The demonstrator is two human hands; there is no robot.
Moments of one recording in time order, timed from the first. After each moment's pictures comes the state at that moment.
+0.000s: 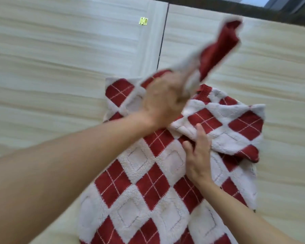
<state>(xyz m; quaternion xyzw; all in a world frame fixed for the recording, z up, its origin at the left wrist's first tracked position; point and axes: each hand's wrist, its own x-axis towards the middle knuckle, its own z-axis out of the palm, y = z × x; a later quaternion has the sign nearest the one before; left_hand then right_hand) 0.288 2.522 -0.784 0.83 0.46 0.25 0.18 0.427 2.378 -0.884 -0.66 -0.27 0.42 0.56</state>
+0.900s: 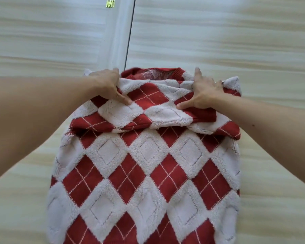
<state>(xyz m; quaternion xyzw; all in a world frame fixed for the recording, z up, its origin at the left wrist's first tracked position) 0.267 2.588 -0.830 0.77 0.57 -0.23 0.18 0.556 2.502 -0.846 -0.77 -0.61 0.18 -0.10</state>
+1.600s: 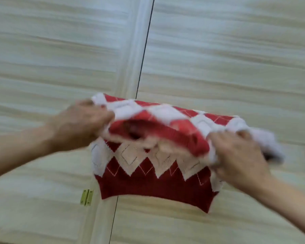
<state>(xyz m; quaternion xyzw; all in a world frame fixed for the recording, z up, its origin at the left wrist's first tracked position) 0.136 2.373 -0.725 0.95 0.31 -0.05 0.06 0.525 2.245 -0.721 -0.59 -0.80 0.07 -0.06</state>
